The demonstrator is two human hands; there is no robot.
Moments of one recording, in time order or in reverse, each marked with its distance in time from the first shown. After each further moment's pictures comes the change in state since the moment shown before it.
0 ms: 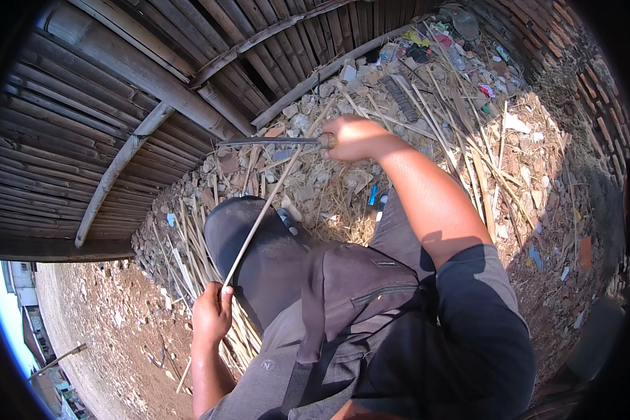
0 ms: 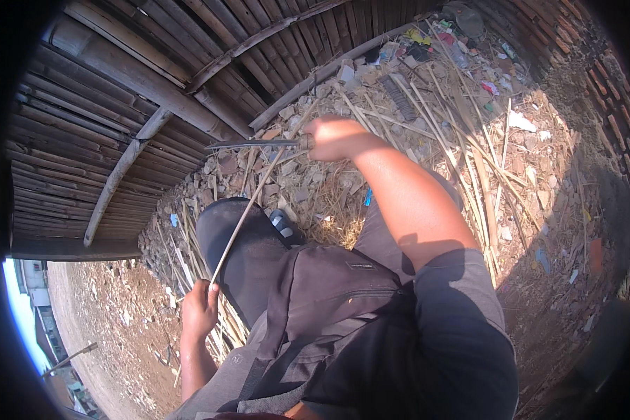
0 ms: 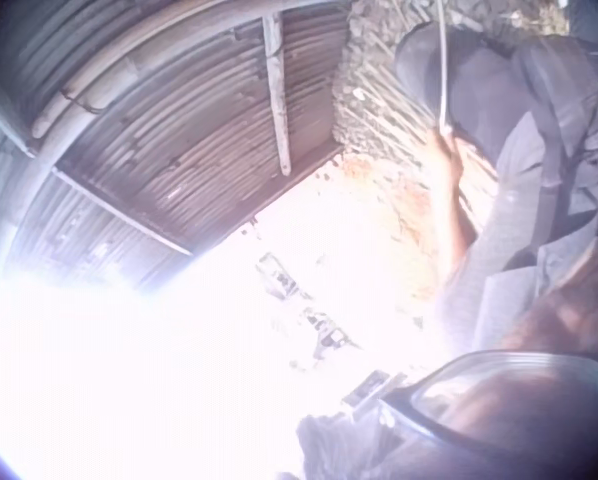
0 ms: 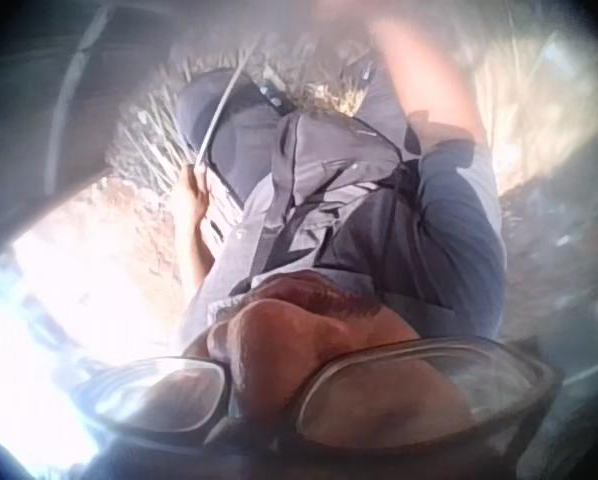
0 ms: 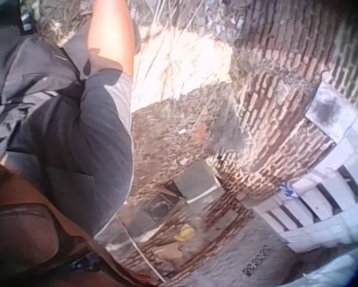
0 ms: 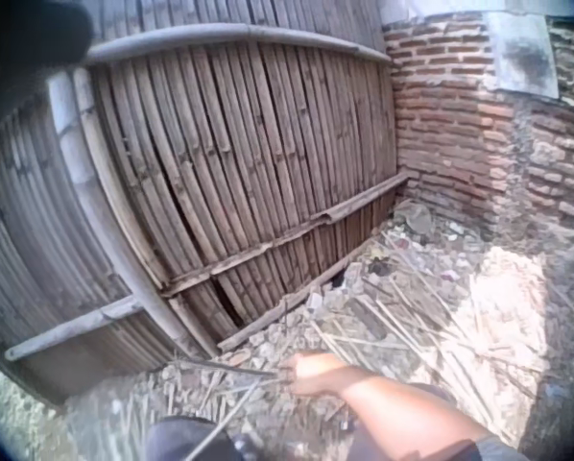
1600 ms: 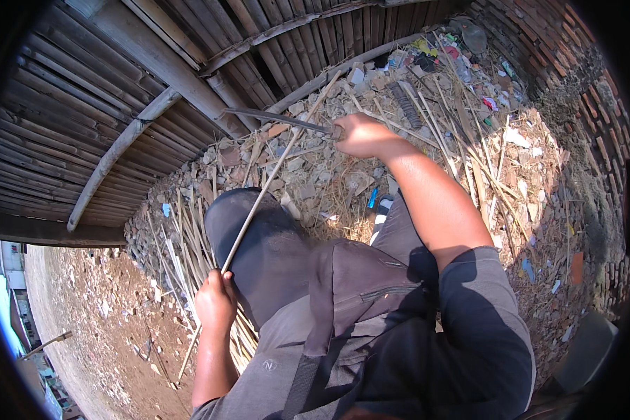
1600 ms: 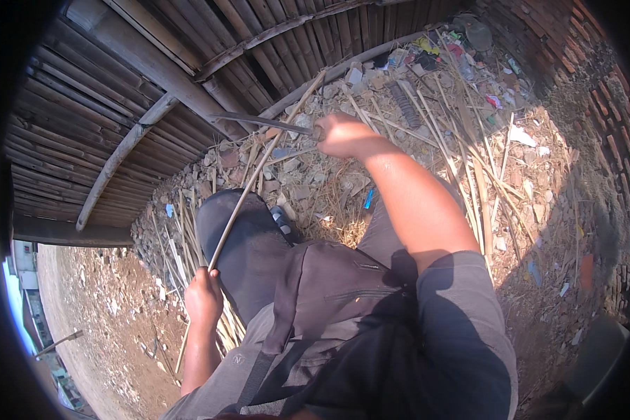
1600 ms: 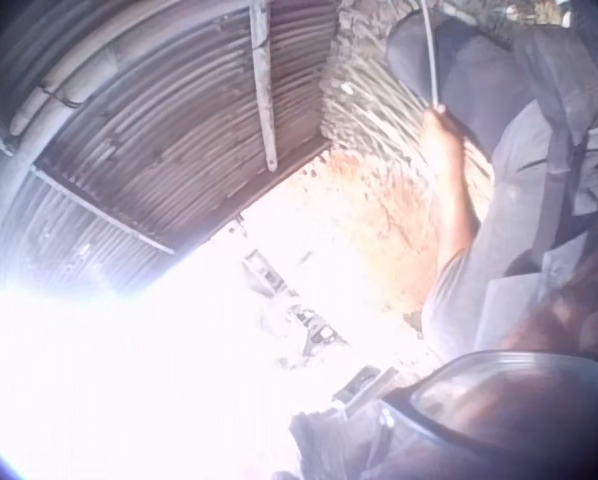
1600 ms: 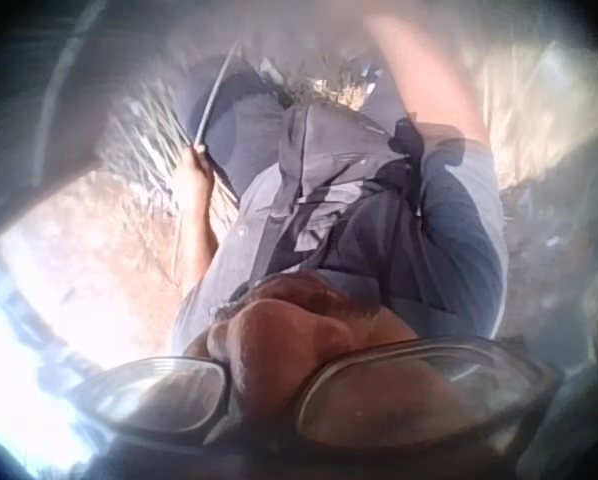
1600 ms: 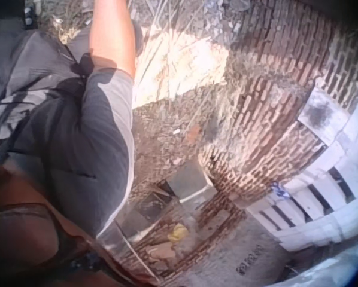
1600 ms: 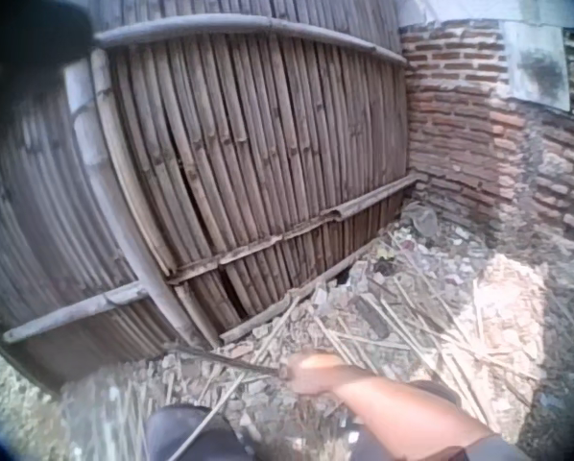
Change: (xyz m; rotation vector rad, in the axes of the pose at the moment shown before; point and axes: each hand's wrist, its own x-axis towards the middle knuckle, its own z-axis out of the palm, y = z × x) left_hand 0.009 -0.011 0.041 0.223 0.221 0.034; right_hand 0.009 -0.013 -0.004 0.097 -0.078 0.134
